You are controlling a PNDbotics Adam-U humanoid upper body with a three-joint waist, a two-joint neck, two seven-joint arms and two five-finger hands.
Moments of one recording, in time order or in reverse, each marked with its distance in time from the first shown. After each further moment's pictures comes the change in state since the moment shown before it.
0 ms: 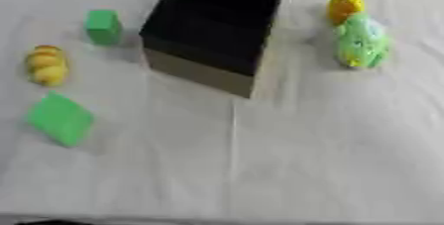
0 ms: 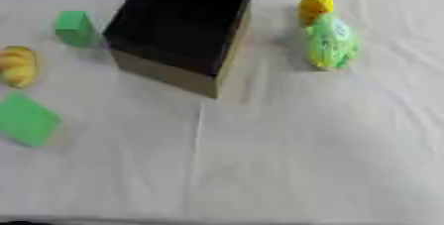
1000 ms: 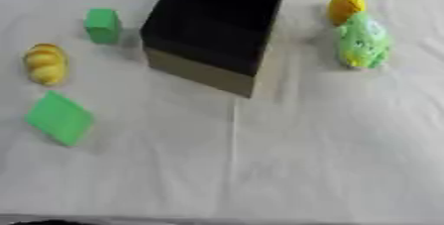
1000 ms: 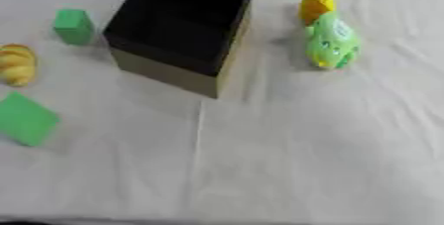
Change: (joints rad) left arm 0.002 0.007 0.011 -0.015 0.000 0.000 0.016; right arm 0.043 -0.014 0.087 -0.010 0.017 -0.022 0.078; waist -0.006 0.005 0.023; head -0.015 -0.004
